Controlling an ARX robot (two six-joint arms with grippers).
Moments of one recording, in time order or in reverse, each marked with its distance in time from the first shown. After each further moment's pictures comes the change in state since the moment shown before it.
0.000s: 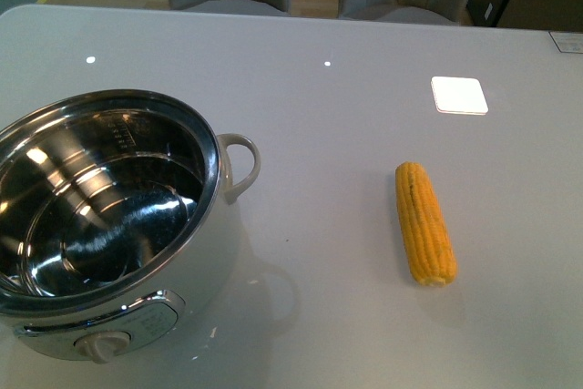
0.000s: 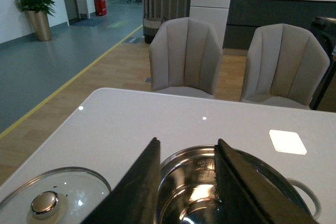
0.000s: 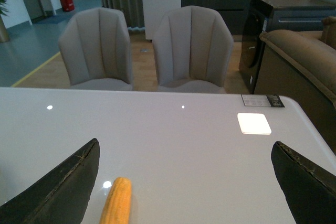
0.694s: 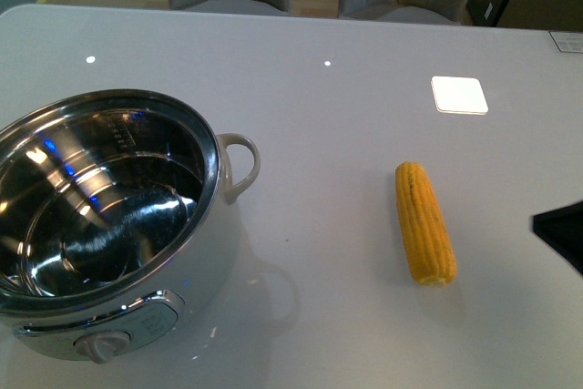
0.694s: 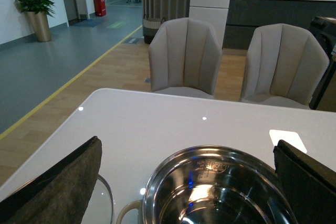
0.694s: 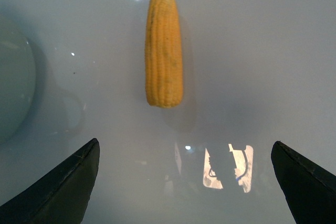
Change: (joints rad) left arm 0.000 -0.001 0.000 0.000 0.000 0.002; right arm 0.269 1.187 0.370 -0.054 0.030 0.286
